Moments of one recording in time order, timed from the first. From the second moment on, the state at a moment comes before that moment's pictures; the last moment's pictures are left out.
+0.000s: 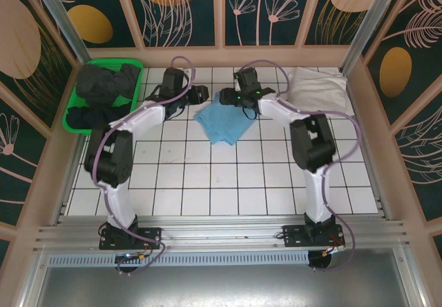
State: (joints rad) left arm -0.36 1.98 1.47 -0.09 0.26 -0.43; right arm 0.49 2.03 1.56 -0.25 -0.07 0.41
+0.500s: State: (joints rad) left arm -0.36 2.12 1.28 -0.01 0.41 -0.46; right arm 0.46 1.92 1.11 -0.02 -0.08 0.49
